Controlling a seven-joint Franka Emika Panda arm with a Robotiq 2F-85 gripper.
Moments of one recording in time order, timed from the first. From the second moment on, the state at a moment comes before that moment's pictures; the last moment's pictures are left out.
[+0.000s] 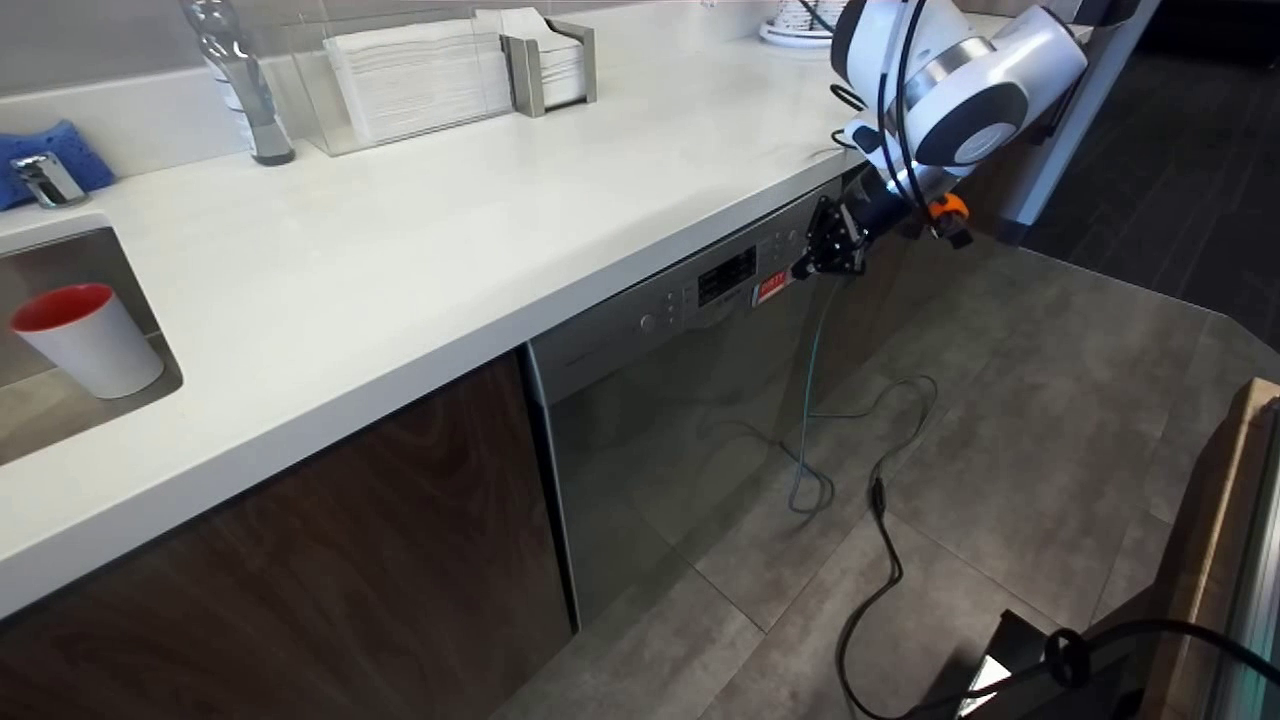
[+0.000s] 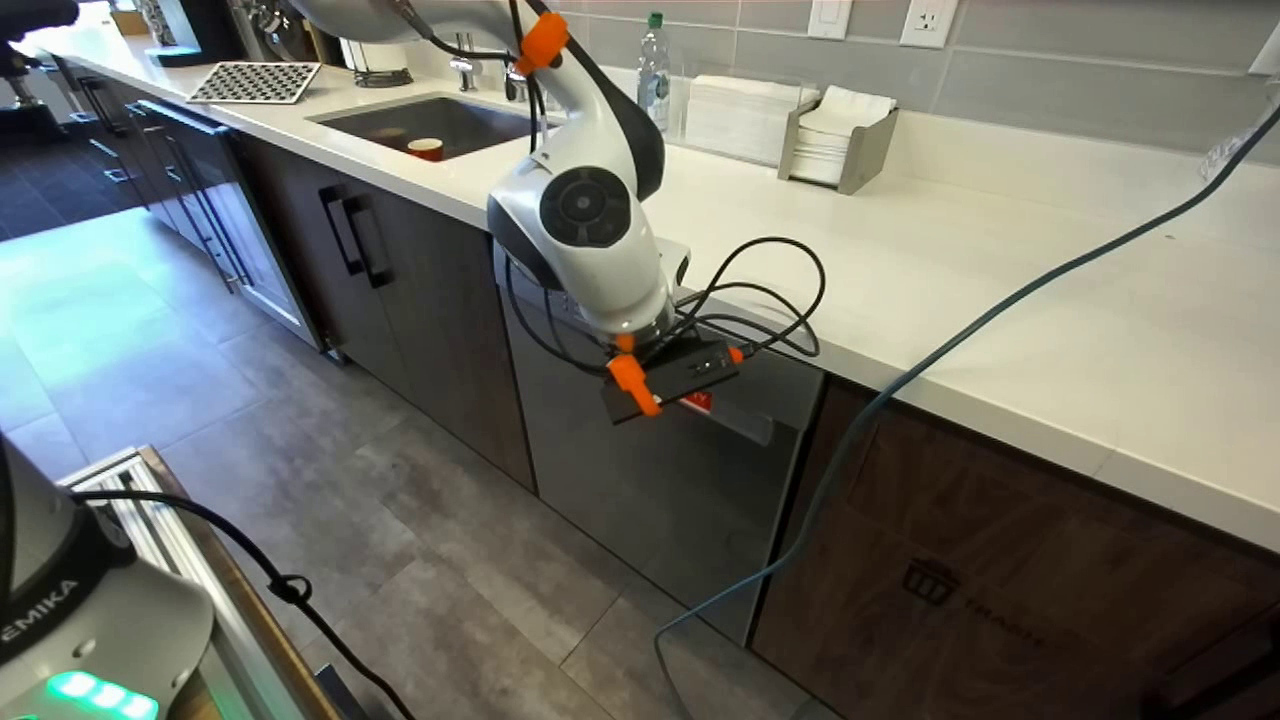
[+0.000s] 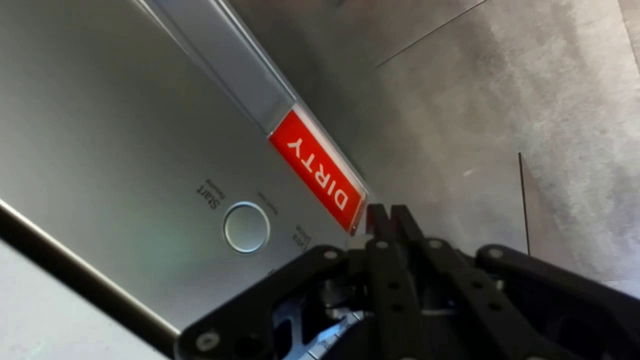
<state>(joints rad) 0.70 0.76 -0.84 -2.25 1.99 2.50 -2.71</state>
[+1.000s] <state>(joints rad) 0.48 0.44 -0.60 -2.40 1.55 2.73 -2.65</state>
